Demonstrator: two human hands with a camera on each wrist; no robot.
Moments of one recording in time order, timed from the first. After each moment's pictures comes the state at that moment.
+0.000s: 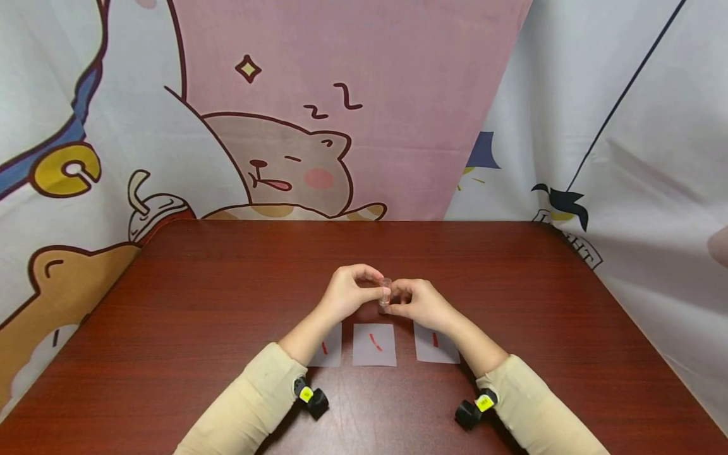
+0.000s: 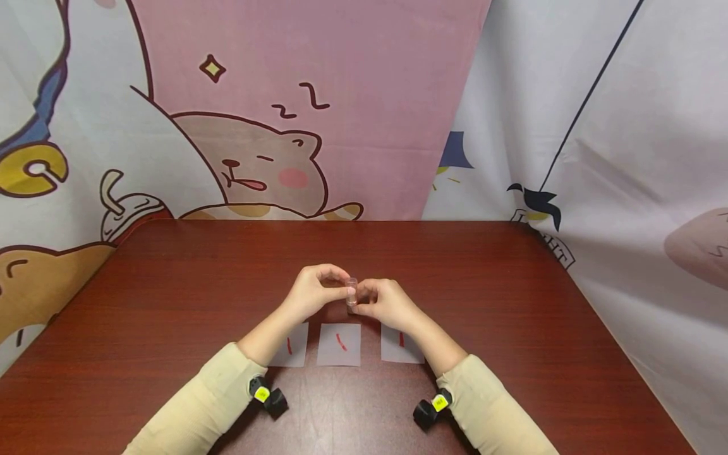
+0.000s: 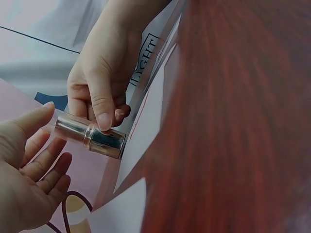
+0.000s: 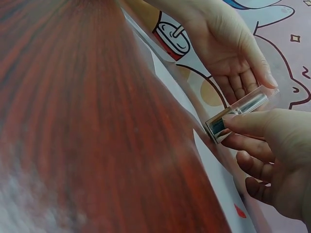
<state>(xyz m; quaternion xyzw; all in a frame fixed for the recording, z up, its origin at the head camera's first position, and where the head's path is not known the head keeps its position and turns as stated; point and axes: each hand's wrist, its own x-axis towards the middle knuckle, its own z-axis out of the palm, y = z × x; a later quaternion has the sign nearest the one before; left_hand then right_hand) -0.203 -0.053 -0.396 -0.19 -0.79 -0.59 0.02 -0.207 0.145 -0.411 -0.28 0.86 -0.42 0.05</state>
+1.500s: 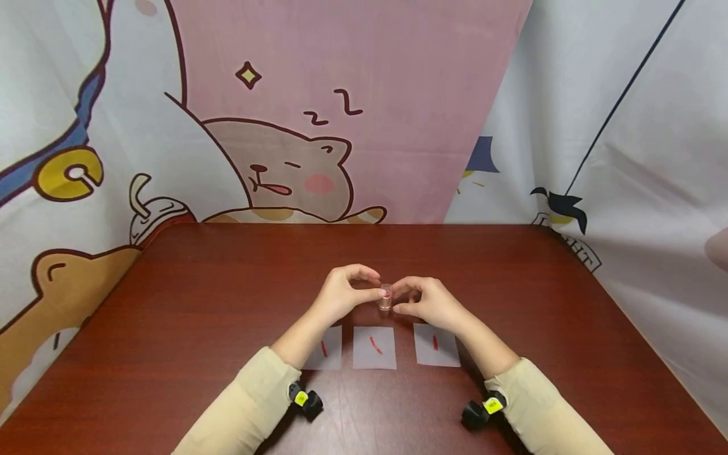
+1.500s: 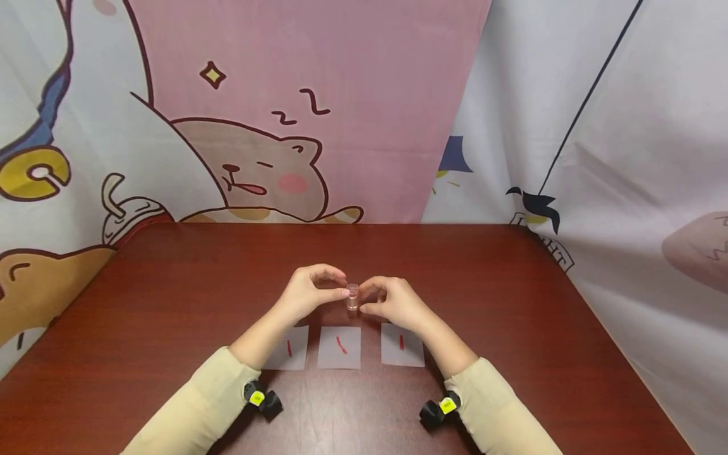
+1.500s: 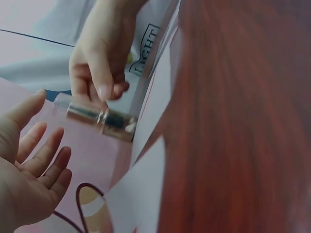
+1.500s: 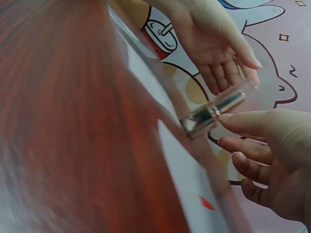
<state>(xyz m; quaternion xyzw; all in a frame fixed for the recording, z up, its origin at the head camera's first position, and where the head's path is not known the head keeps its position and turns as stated) -0.199 -0.062 -0.389 -0.19 -0.77 -0.61 0.01 -0.206 0.157 -0.399 -0.27 0.87 -0.42 0.03</state>
